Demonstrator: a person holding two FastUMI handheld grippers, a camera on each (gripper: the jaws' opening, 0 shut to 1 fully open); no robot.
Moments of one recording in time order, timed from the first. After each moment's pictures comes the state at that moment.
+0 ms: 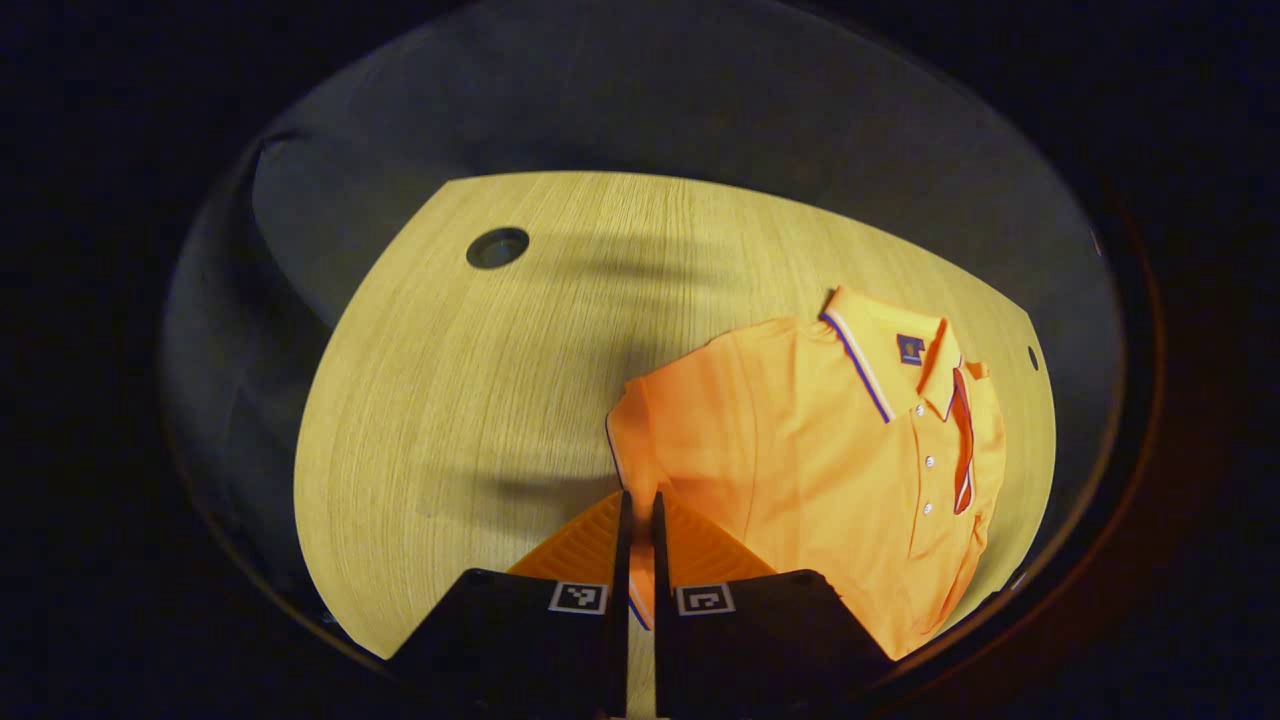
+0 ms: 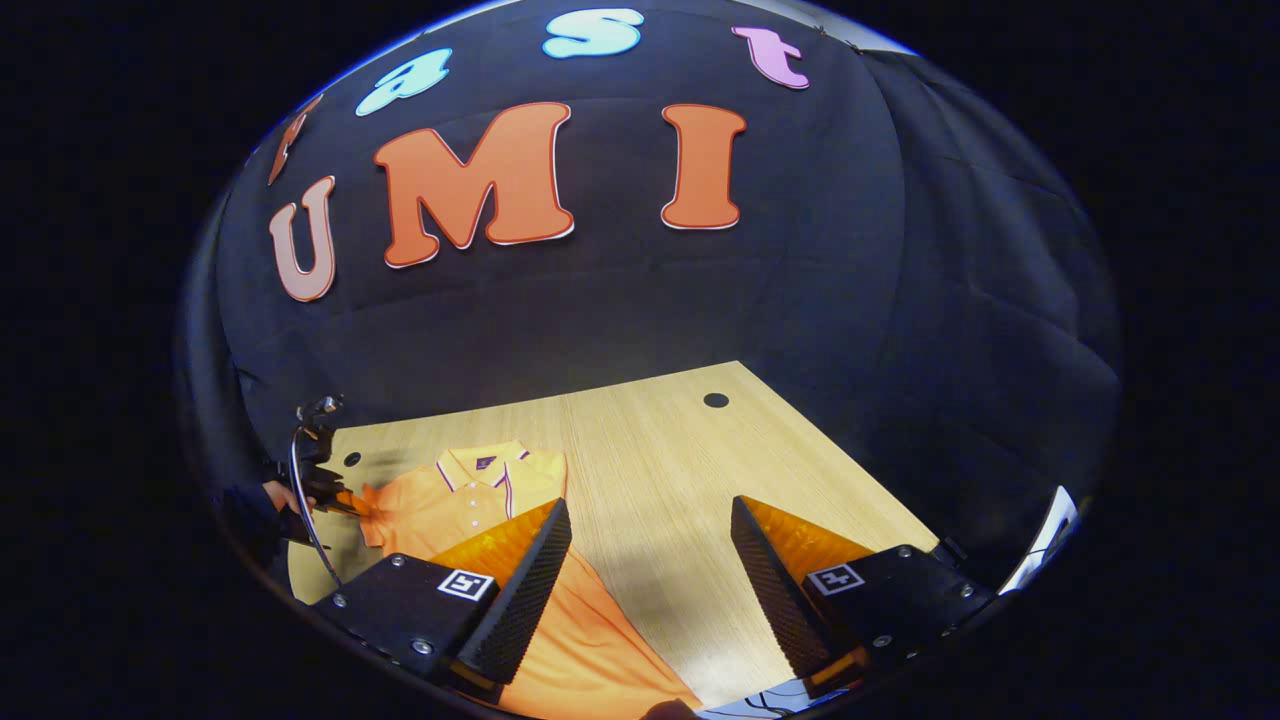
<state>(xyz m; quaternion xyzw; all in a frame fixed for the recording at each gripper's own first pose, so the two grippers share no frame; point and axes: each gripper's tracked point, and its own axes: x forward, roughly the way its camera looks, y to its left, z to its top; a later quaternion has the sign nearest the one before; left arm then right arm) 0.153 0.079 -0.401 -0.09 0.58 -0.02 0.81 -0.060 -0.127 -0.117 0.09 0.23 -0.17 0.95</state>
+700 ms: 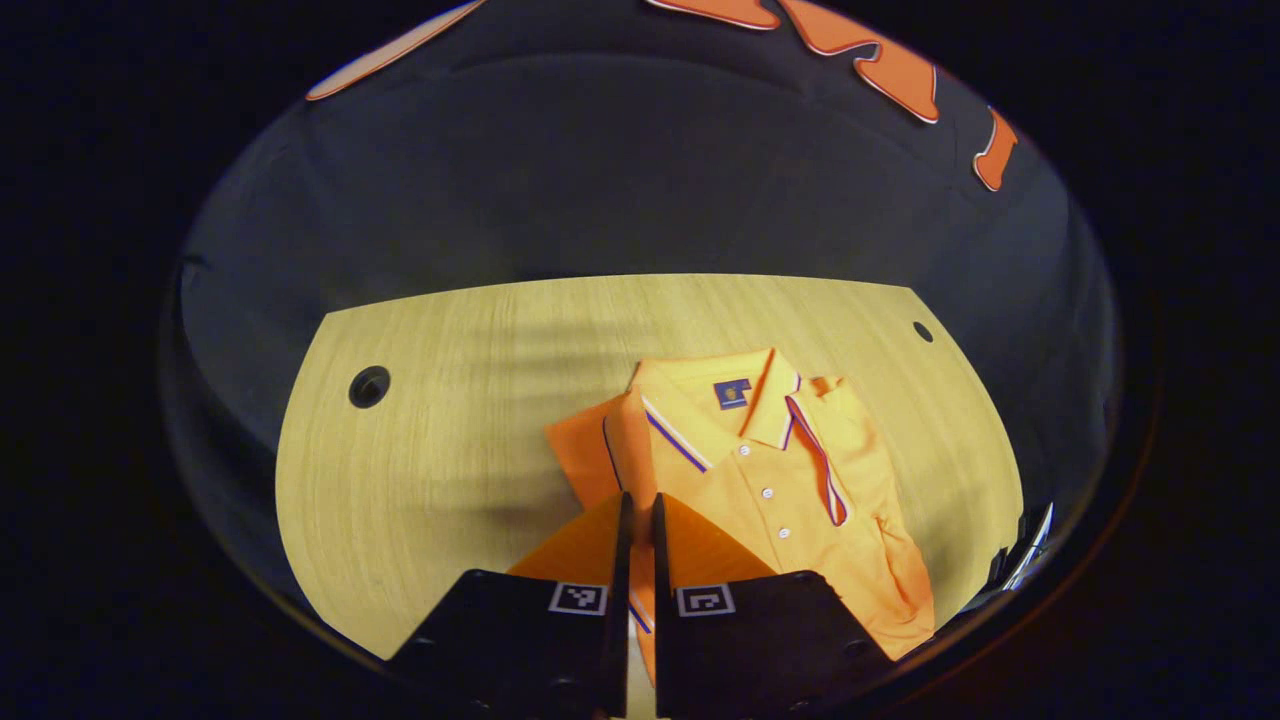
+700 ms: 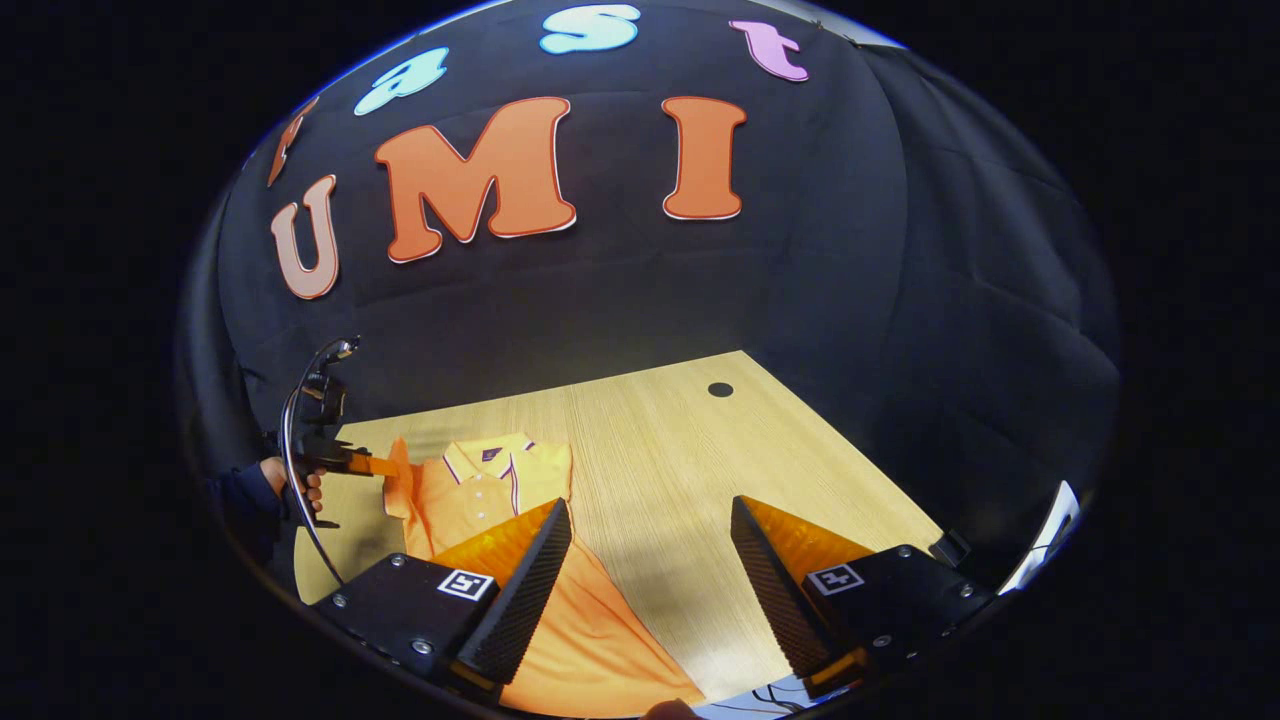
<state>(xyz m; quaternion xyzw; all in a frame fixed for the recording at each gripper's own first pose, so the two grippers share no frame) 0.187 -0.035 -0.328 -0.07 0.50 -0.17 0.84 -0.067 -0.117 -0.119 0.10 0.24 -0.16 0.95</state>
